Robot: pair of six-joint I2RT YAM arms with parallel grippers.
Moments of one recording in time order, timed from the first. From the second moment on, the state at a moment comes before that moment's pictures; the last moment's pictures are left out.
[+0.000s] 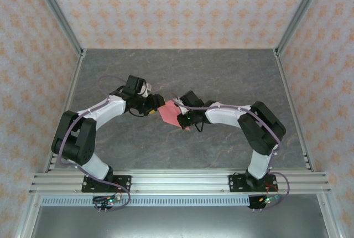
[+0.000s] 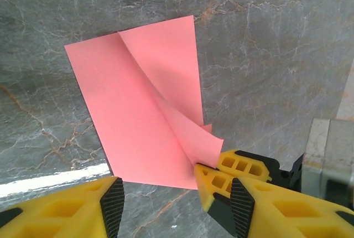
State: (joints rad) left arm -0.29 1.59 0.95 -0.36 0.50 -0.76; right arm 0.73 1.79 1.01 -0.27 -0.18 0.20
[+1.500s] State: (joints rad) left arm -0.38 1.87 1.03 -0.24 0.55 -0.83; right arm 0.61 1.90 1.05 -0.21 -0.57 0.33
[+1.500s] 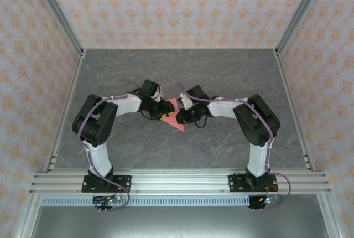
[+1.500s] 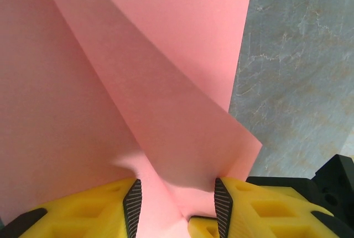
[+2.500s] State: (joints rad) left arm -0.38 1.89 1.06 -0.27 0.54 -0.83; right arm 0.61 1.89 1.05 -0.19 -0.57 0.36
